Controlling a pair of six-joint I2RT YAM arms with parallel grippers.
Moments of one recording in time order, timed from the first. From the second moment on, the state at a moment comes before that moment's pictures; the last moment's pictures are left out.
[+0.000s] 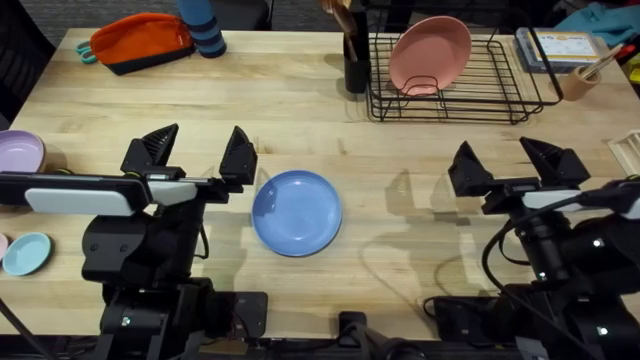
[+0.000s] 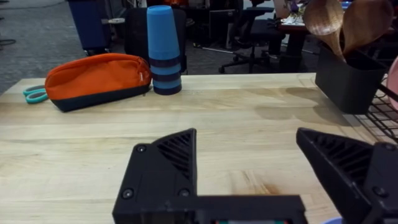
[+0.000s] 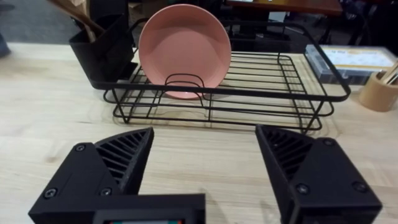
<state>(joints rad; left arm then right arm) 0.00 0.00 0.01 -0.03 0.01 -0.02 -0.01 0.00 0.01 -0.09 -0.04 -0.01</state>
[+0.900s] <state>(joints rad) 0.00 0.30 0.66 -0.61 0.02 -0.02 -0.01 0.37 0.65 -0.69 -0.03 -0.03</state>
